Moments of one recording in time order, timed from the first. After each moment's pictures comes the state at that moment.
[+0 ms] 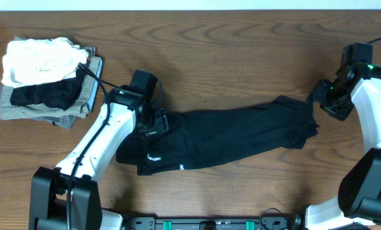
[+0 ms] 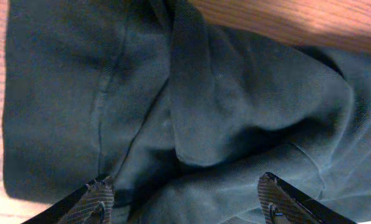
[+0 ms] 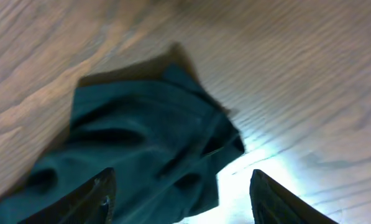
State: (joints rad) left arm -0.27 1.59 1.07 -0.94 0.10 -0.49; right arm -0.21 1.71 1.34 -1.03 0.00 0.41
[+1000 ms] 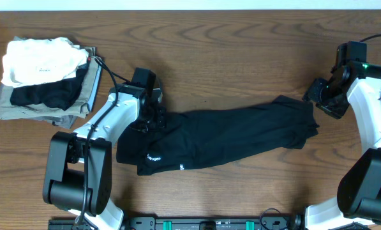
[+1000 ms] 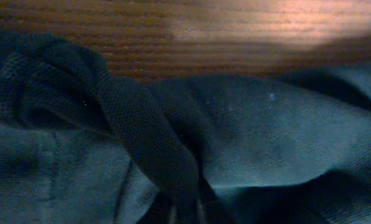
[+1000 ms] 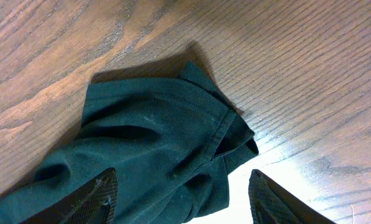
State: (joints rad) left arm -0.23 1.78 1.07 -0.79 0.21 -0.25; right arm -0.19 1.71 1.34 -1.02 -0.01 0.41
